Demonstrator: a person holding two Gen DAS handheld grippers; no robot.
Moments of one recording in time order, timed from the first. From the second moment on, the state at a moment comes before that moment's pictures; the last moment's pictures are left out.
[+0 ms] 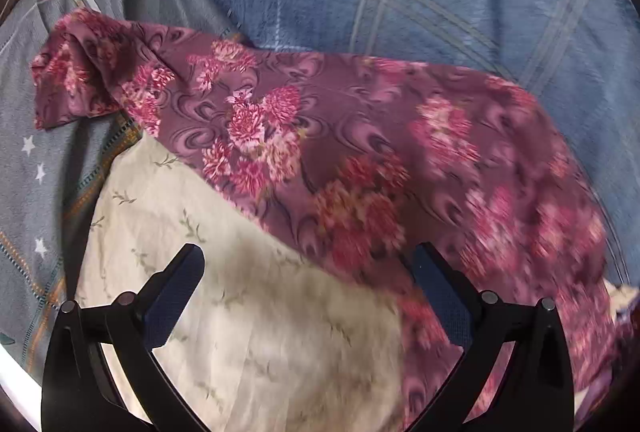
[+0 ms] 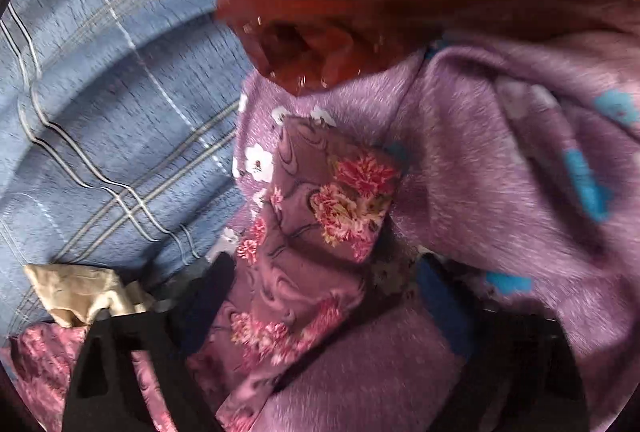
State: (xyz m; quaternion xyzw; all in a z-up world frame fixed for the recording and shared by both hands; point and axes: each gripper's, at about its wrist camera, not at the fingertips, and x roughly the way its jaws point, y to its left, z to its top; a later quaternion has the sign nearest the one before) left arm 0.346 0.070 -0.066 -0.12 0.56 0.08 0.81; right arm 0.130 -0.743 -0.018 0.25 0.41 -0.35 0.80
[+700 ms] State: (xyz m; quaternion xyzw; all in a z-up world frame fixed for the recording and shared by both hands) left arm 0.248 0.103 -0.043 -0.15 0.56 -0.03 0.81; right arm 0.058 -0.693 0.030 0.20 0.31 -0.39 0.84
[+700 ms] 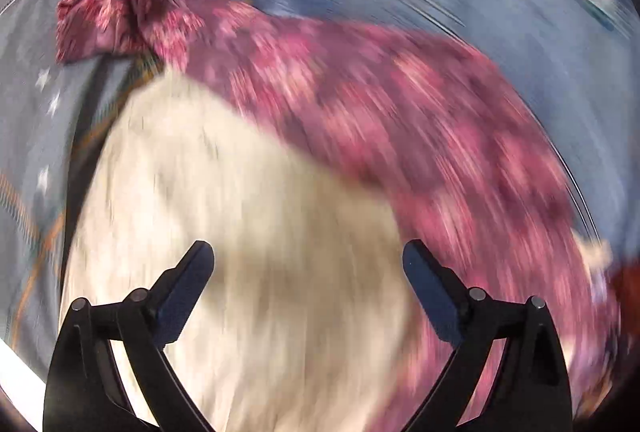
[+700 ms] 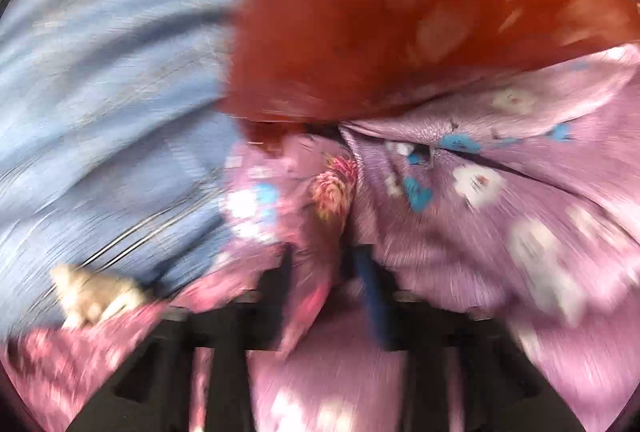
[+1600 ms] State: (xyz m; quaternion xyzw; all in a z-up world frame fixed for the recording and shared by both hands) left arm -0.005 0.079 -0.078 -0.21 0.61 -0.18 0.74; right arm -0.144 -0.421 -0.058 0.27 0.40 -0.03 0.87
